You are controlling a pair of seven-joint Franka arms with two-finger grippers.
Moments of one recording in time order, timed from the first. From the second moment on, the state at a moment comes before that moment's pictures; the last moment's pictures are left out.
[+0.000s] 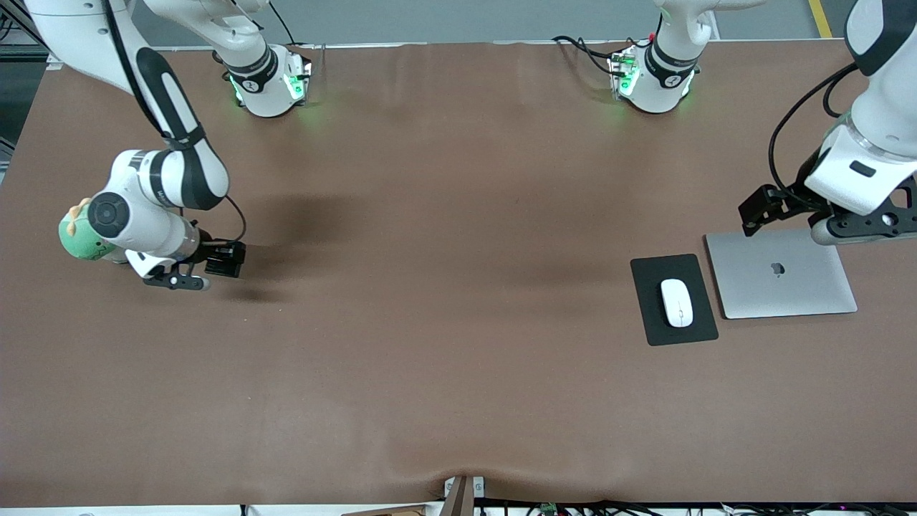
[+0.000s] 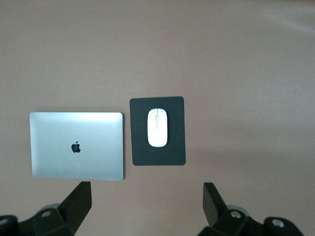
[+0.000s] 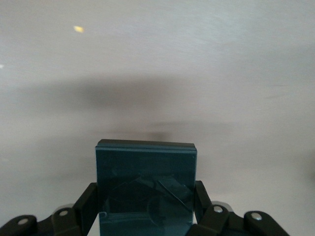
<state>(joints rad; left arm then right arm) -0.02 0.04 -0.15 -1.60 0.09 1.70 -0.21 0.05 0.29 -0.13 -2.28 0.04 2.42 -0.02</state>
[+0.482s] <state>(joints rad) -0.05 0.01 -0.09 -1.60 0.09 1.63 -0.16 -0.05 0.29 -0.13 -2.34 0.04 2.52 -0.15</state>
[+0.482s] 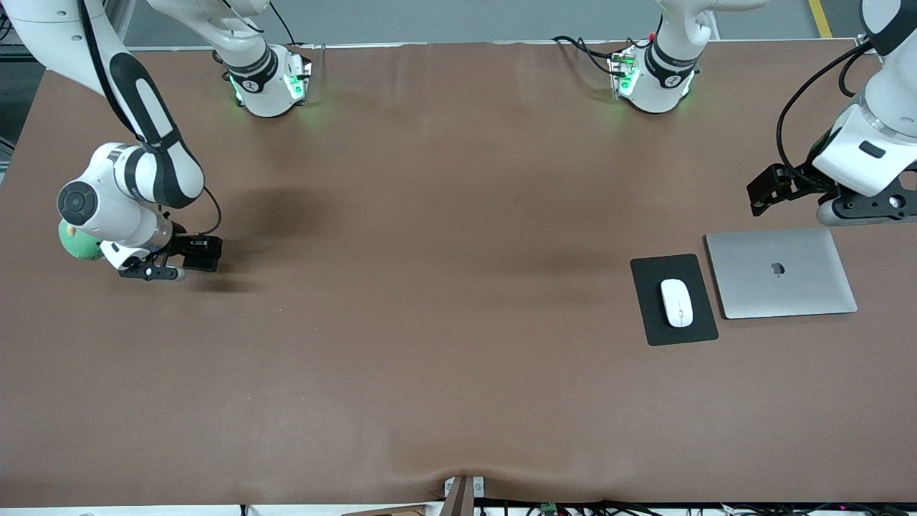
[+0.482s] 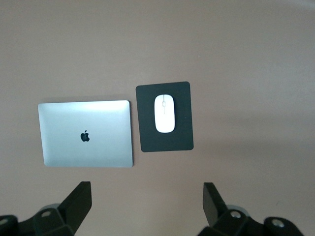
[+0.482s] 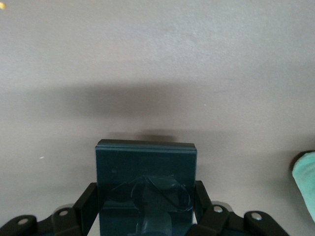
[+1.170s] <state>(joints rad) 0.00 -0.05 -0.11 -1.59 0.04 1.61 -0.14 -0.06 0.34 -0.13 -2.37 0.04 2.58 -0.15</state>
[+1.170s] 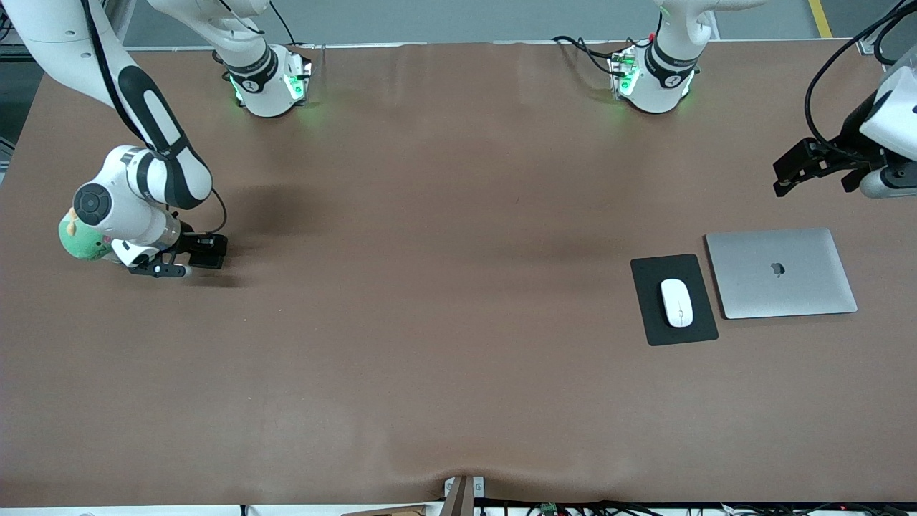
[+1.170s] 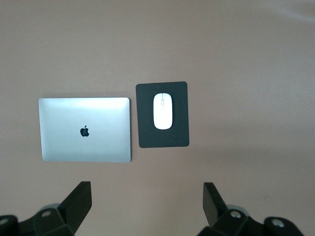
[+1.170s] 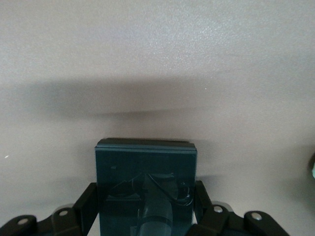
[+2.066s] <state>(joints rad) 0.00 -0.02 -0.11 -1.58 0.04 1.61 -0.14 -0.06 0.32 -0.08 -1.90 0.04 1.94 -0.15</state>
